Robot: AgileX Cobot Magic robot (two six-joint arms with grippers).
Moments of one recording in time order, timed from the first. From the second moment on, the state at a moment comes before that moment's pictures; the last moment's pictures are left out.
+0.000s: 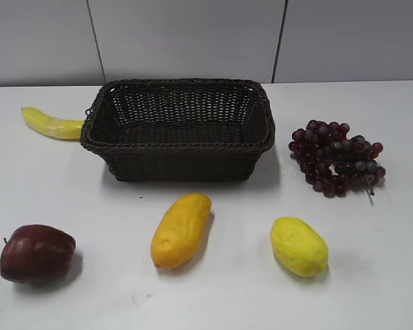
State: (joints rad) left arm 0.06 0.00 -0.48 0.08 1.08 0.04; right arm 0.06 0.42 -0.57 -0.08 0.90 0.05
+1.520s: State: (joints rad) left arm 0.06 0.00 -0.48 0.08 1.08 0.04; right arm 0.14 1.74 -1.26 0.08 0.81 -0.06
